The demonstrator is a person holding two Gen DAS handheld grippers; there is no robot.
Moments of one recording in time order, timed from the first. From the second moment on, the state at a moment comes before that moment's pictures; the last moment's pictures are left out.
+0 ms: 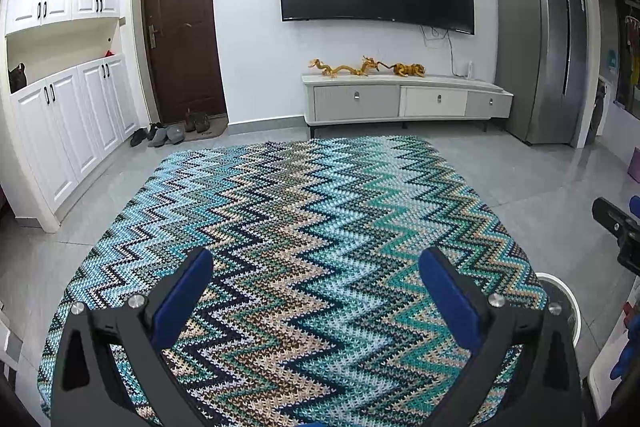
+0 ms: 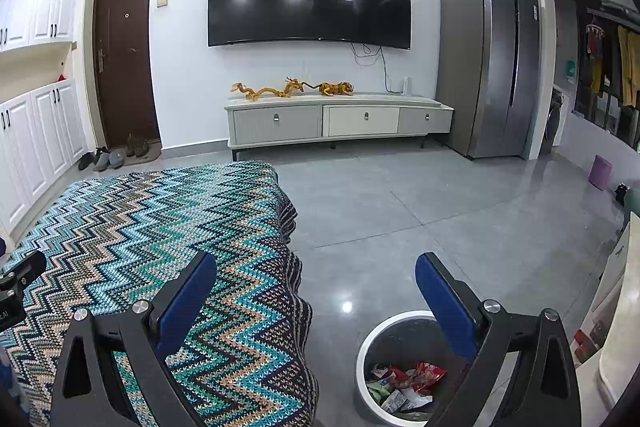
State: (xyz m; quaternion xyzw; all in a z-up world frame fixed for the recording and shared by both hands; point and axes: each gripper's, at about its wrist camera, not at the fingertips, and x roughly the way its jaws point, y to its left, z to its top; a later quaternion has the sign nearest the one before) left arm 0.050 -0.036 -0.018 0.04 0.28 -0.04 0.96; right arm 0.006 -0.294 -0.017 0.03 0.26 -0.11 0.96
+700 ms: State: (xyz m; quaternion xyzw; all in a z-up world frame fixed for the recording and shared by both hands) left arm 0.051 -0.035 -0.021 0.04 0.29 -0.04 0.96; right arm 0.008 -0.295 -0.020 0.02 0.26 -0.11 0.96
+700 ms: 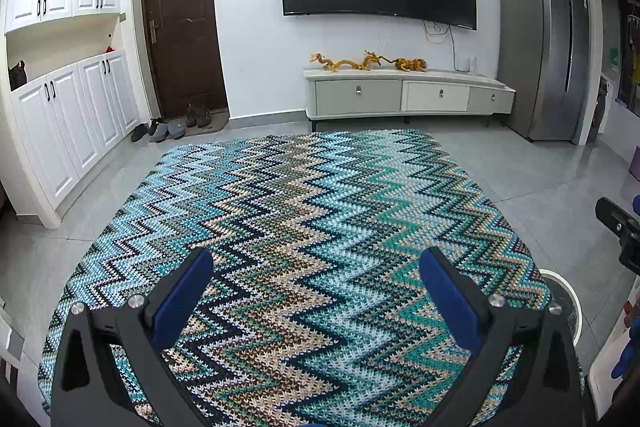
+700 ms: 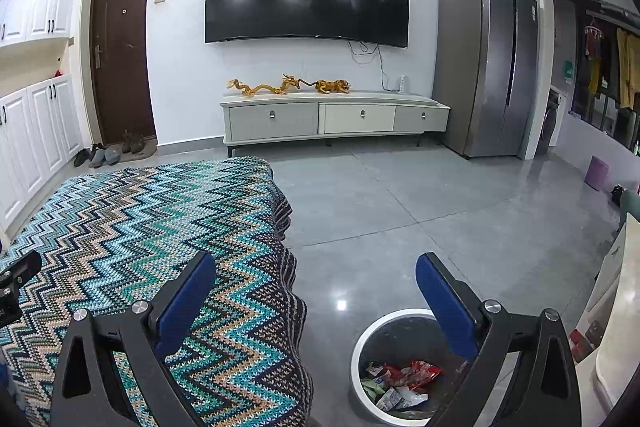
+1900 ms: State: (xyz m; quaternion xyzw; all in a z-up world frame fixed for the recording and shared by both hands) left arm 0.051 -0.031 -0.017 0.03 0.29 -0.03 0.96; right arm 0.010 -0.291 -0.021 0.01 0.27 -0.11 0.96
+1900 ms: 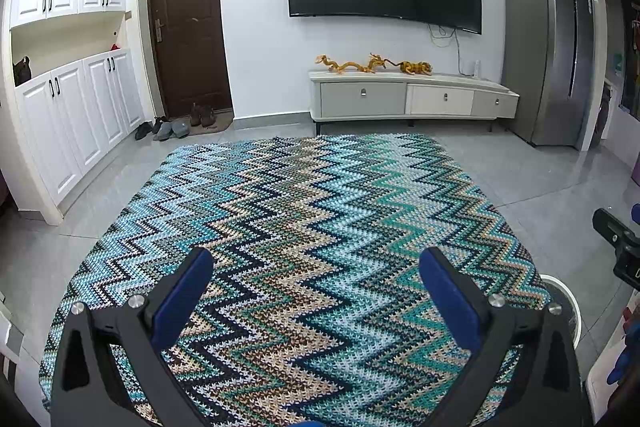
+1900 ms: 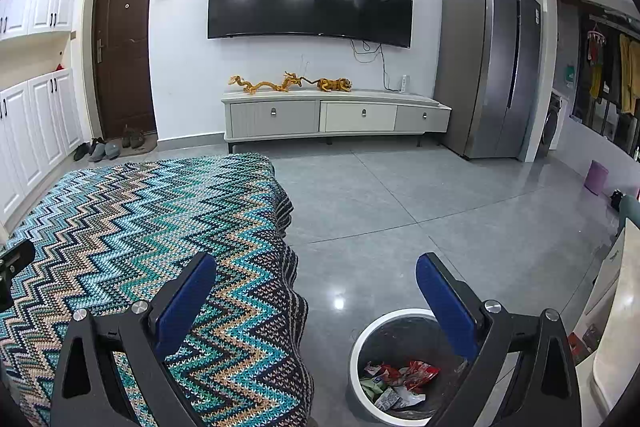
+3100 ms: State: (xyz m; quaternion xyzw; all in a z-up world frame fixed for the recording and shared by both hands) left arm 0.050 -0.029 -0.018 0.03 0.29 -0.03 0.96; right arm 0.009 -0.291 -0.023 0.01 0.27 -0.12 0.96
